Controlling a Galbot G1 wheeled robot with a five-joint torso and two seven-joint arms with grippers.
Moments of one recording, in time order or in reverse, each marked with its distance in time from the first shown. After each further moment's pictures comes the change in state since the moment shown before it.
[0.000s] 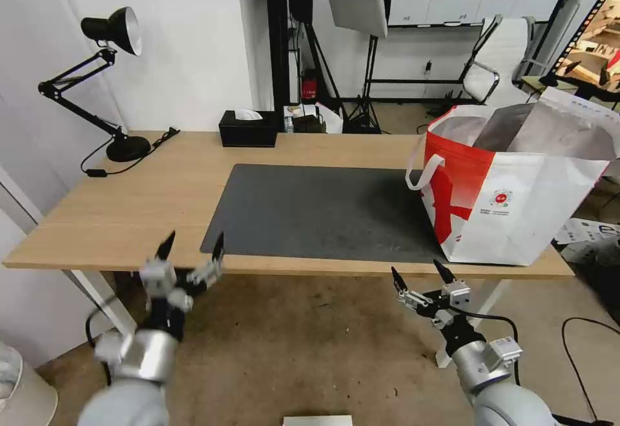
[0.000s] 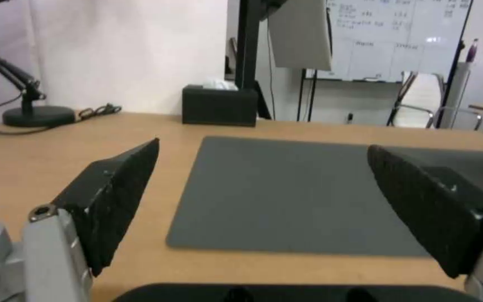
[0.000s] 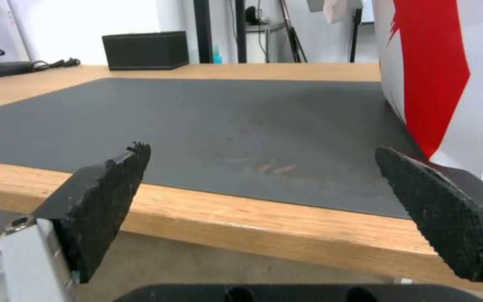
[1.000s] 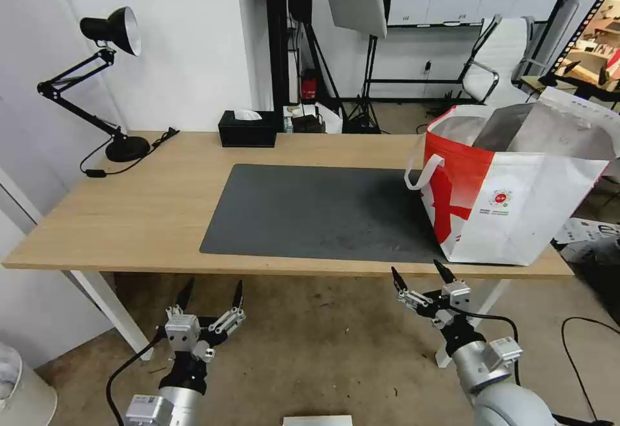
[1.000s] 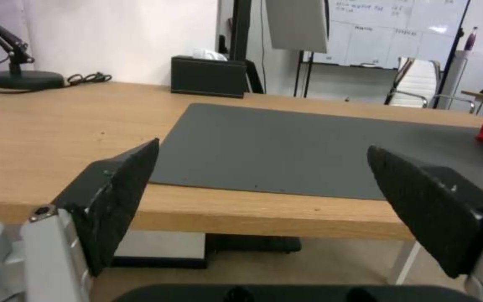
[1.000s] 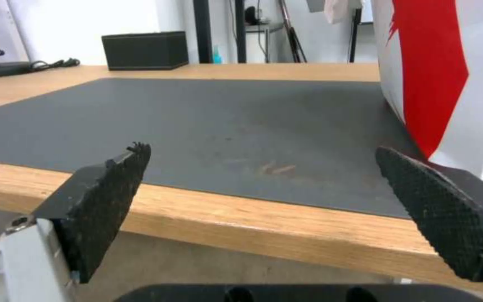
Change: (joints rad) left arm 0.094 -0.119 0.056 0.019 0.105 -0.057 0.039; right arm 0.000 0.000 0.000 0.000 0.000 0.000 0.000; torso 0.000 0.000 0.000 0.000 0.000
